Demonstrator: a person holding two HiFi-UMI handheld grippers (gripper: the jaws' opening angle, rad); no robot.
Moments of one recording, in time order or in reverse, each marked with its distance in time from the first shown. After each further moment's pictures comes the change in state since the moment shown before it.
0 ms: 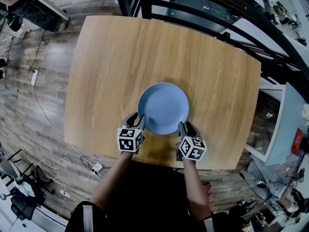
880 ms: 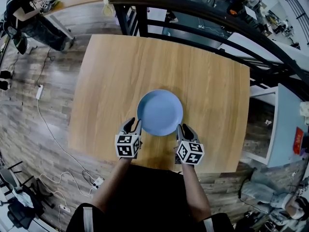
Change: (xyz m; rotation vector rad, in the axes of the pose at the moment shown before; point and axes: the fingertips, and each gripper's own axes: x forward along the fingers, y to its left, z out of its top) left arm -0.052 -0.017 0.036 0.065 -0.151 0.053; right arm -0.051 0.029 0.045 -0.070 -0.199 0.076
